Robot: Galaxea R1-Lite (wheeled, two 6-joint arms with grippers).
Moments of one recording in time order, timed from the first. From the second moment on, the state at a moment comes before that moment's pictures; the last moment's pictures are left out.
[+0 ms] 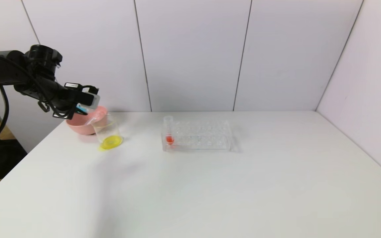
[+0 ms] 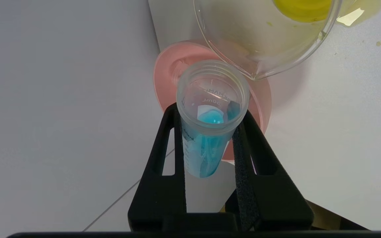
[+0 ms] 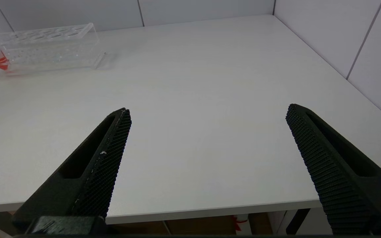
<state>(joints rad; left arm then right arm) 0.14 2.14 -2.00 0.64 -0.20 1.79 0.00 0.00 0.00 0.00 -0.04 0.10</state>
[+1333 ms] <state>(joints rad) 0.12 2.12 -2.00 0.73 -0.06 1.74 0.00 0.00 0.00 0.00 -0.04 0.10</state>
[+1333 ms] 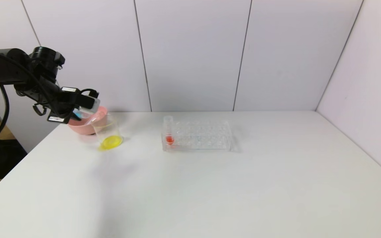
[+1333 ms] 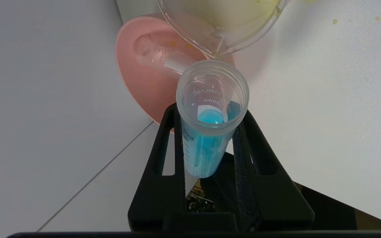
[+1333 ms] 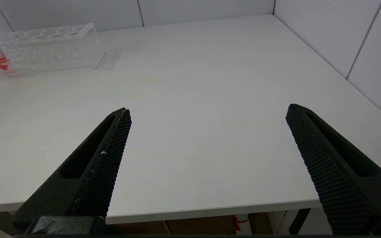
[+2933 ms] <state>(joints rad) 0.03 2.15 -2.01 0.71 0.18 1.73 0.00 0.00 0.00 0.00 -0.04 0.10</state>
